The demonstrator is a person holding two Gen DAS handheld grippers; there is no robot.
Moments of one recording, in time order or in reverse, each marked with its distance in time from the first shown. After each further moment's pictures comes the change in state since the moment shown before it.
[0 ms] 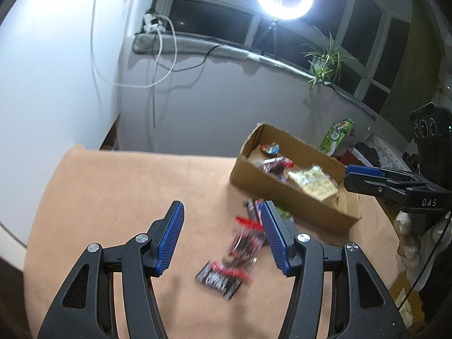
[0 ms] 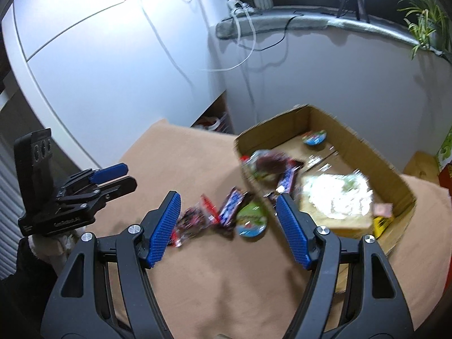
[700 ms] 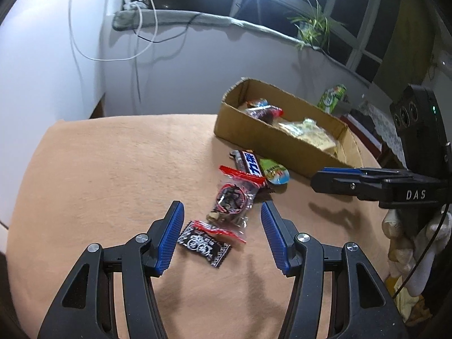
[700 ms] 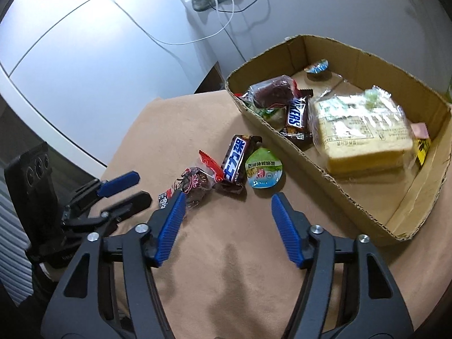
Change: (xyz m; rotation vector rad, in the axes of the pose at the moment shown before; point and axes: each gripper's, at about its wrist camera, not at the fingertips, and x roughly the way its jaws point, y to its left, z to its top) left arm 0.028 -0.024 -0.040 0.082 0.122 -0.025; right arm 0.035 -0.025 -0.049 0.220 0.082 0.054
